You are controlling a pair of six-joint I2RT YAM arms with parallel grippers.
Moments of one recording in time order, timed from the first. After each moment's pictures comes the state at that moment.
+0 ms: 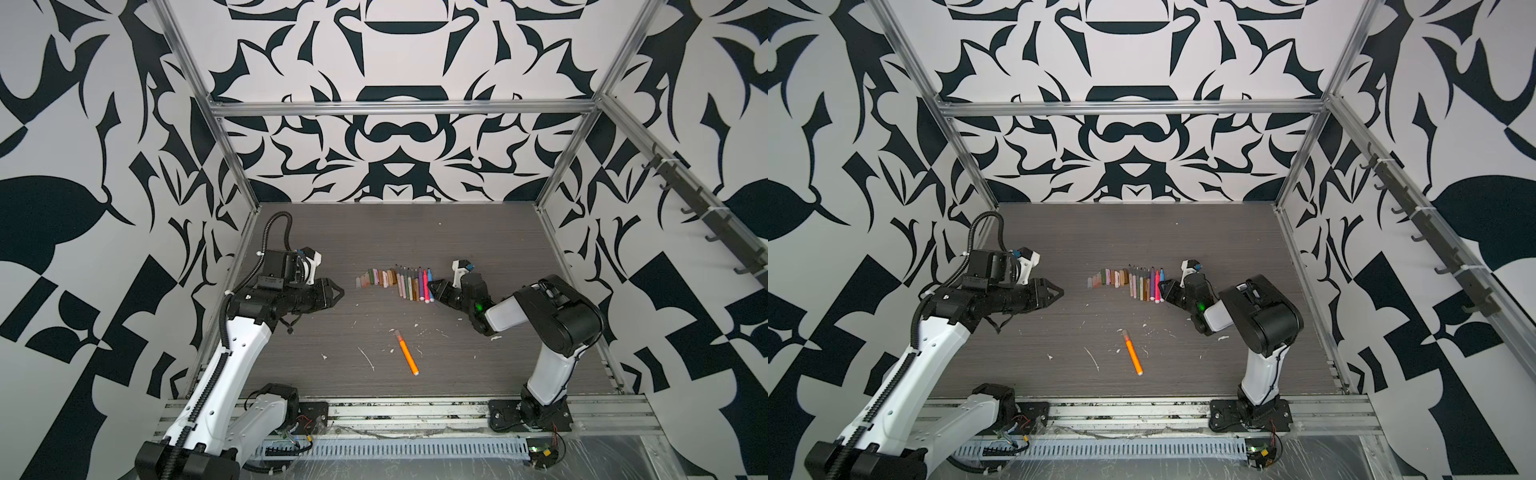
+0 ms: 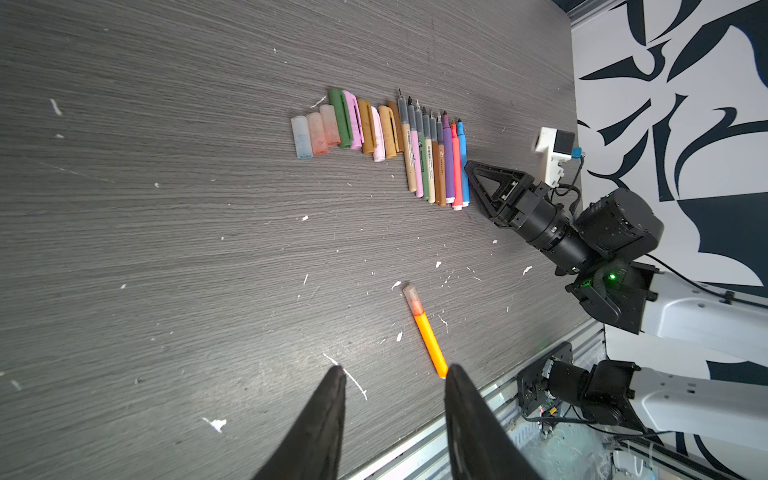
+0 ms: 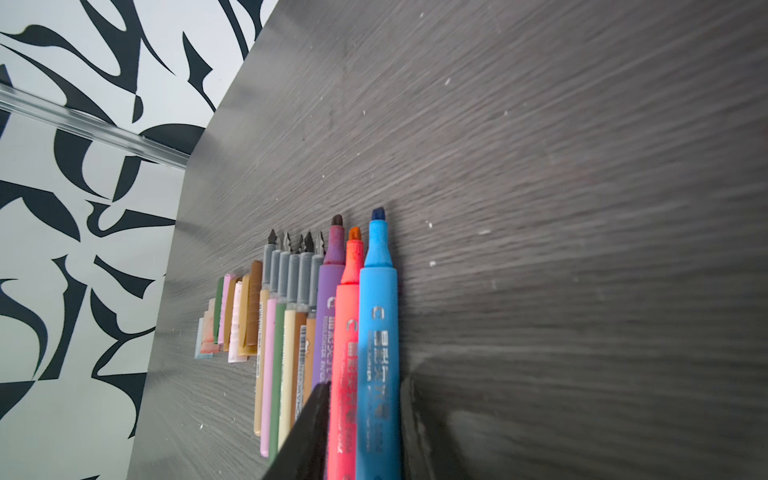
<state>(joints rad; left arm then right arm) -0.21 0.98 0.96 -0.89 0.49 -0.40 0.43 1.83 0.52 0.81 -0.23 0.88</state>
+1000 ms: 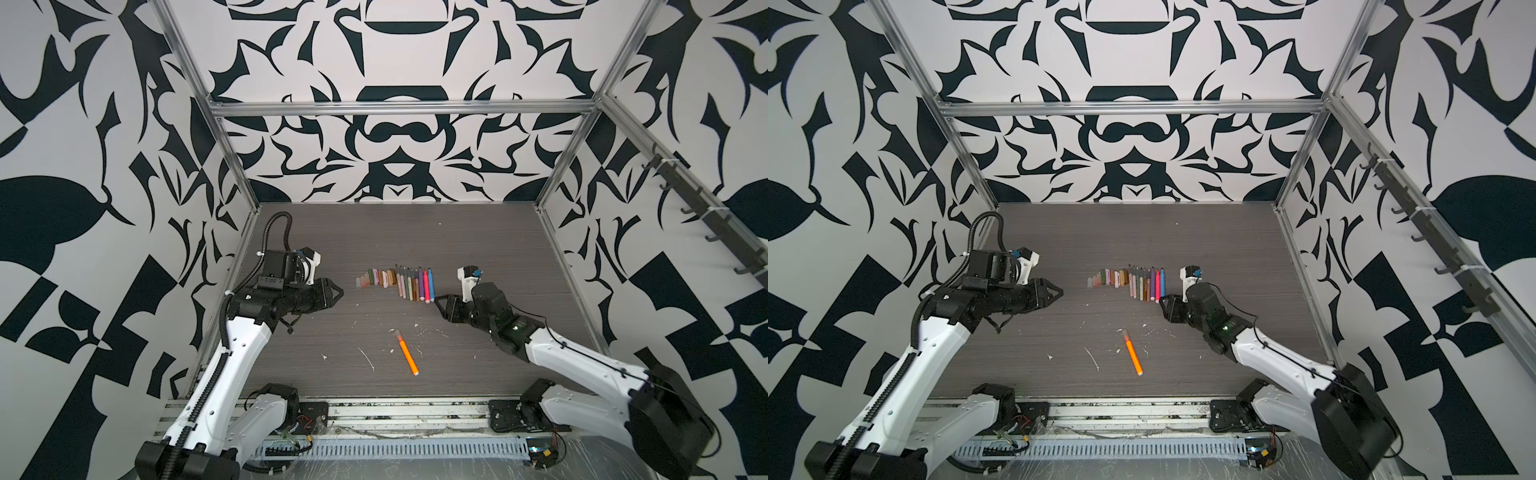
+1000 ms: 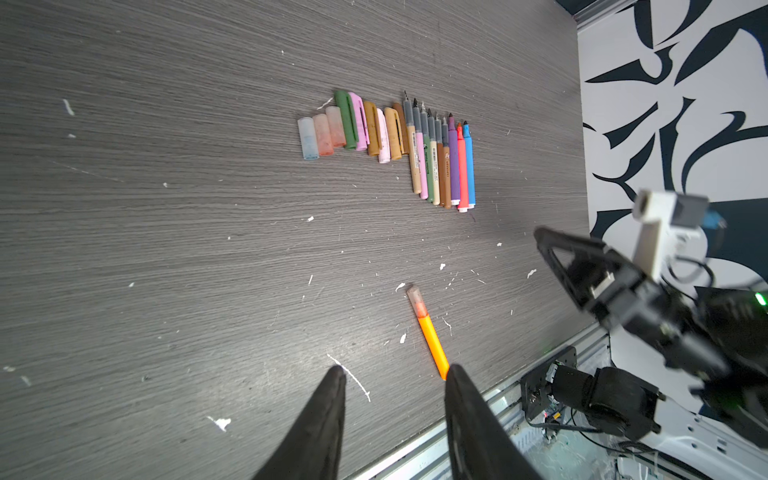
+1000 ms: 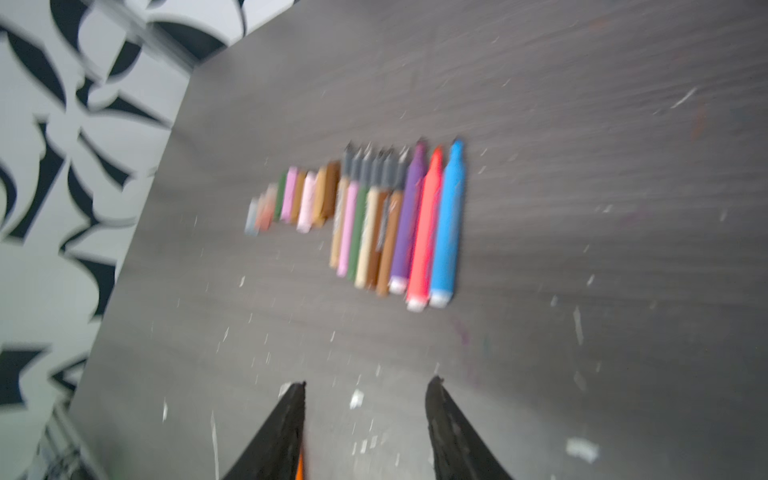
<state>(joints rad) -0.21 0.98 0.96 -0.89 0.46 -0.40 0.68 1.04 0.48 -0.06 -0.05 0.67</state>
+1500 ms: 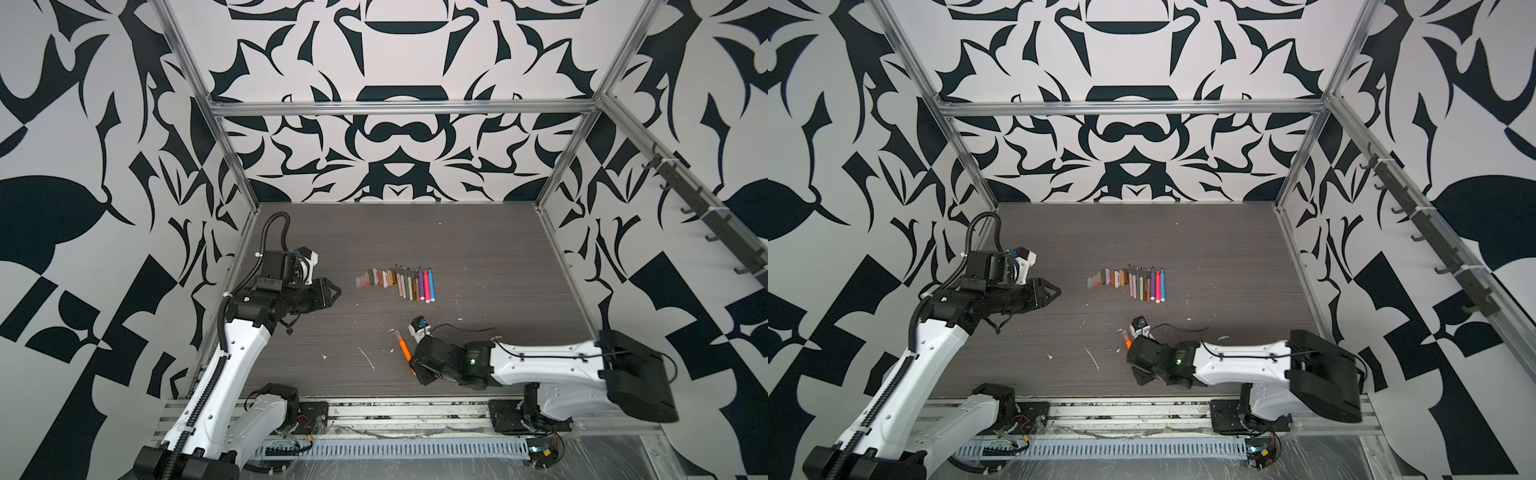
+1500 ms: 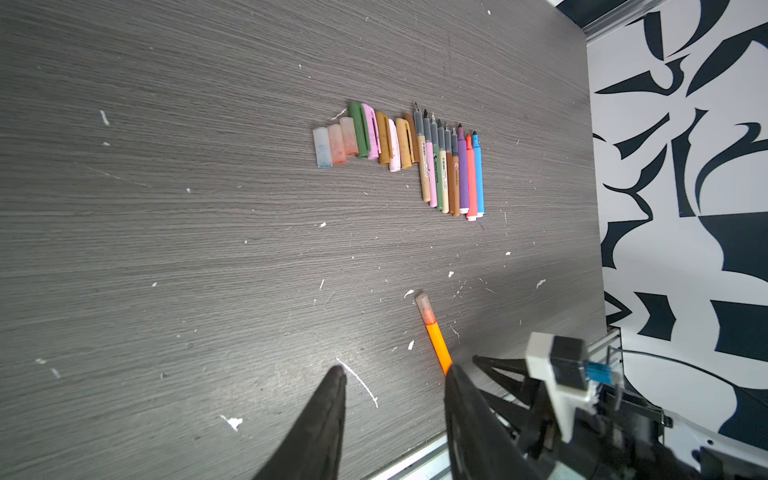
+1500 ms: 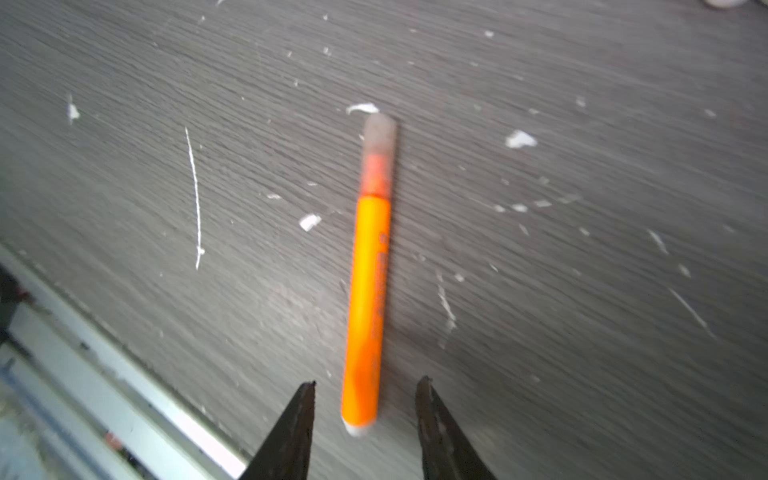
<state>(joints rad) -0.21 0.96 0.96 -0.89 0.43 -0.41 1.27 1.41 0.68 -0.33 0.20 0.80</state>
